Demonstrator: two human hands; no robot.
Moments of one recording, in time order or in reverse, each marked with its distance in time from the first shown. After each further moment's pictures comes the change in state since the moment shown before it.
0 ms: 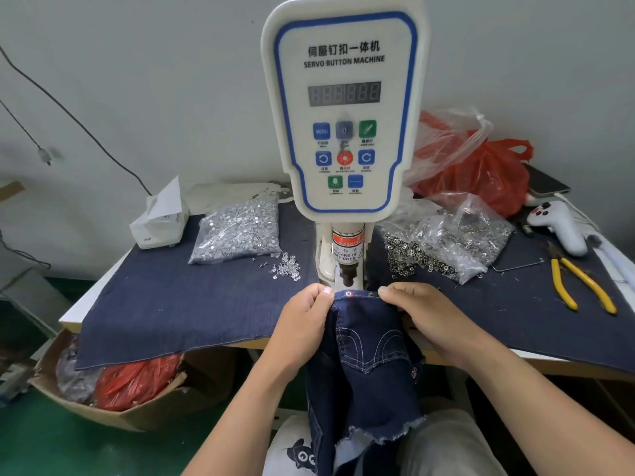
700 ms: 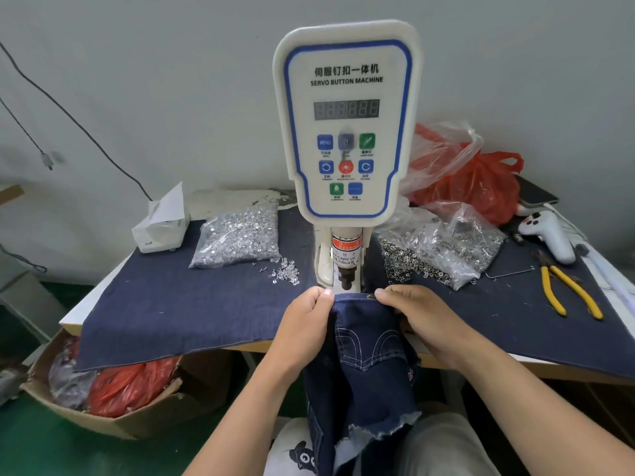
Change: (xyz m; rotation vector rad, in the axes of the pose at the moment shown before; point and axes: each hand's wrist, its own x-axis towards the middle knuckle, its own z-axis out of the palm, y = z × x) left_hand -0.003 0.012 0.004 0.065 0.047 -0.025; right_hand -0.005 -0.008 0.004 -0.014 0.058 -0.027
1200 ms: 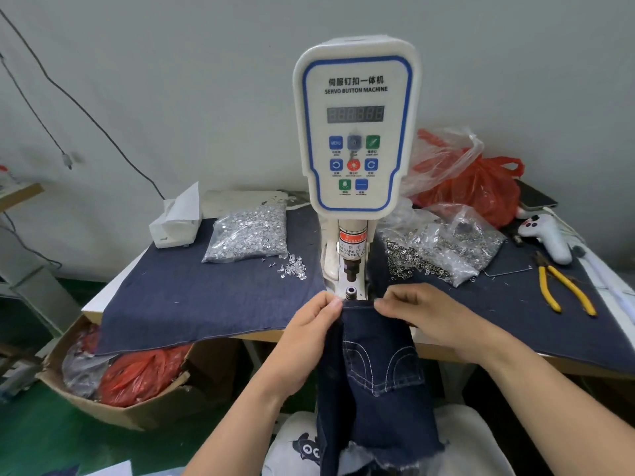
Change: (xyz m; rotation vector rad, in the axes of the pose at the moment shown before) left_hand -0.041 -0.009 -0.012 -0.422 -0.248 0.059; right_hand -0.028 -0.020 -0.011 -0.245 -0.215 -0.108
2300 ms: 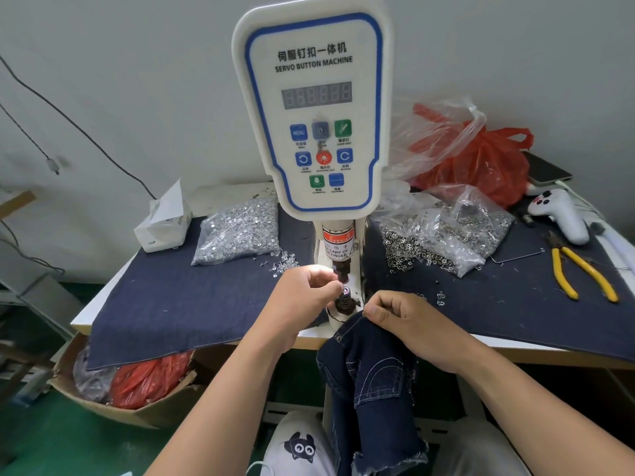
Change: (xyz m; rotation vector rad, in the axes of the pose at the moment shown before) left_hand 0.064 0.021 -0.009 0.368 0.152 -0.114; right_hand 0.022 0.042 0.017 0.018 0.052 -0.086
